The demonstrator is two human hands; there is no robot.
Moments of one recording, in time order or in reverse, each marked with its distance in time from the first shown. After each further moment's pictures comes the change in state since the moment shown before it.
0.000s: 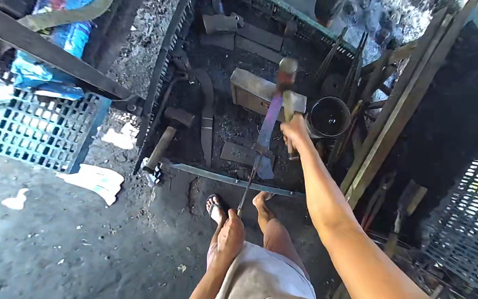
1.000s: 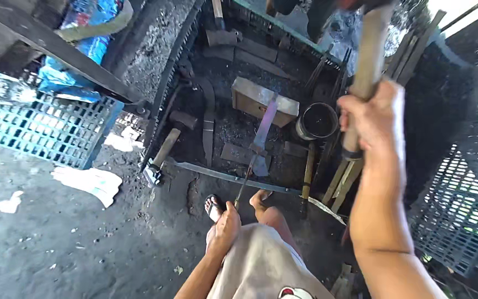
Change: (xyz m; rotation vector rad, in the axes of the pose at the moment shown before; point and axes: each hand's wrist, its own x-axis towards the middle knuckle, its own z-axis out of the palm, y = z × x) left_hand 0.004 -0.014 -0.012 0.098 0.038 0.010; right_hand -0.189 -0.166 -0.187 -0.021 0.042 -0.178
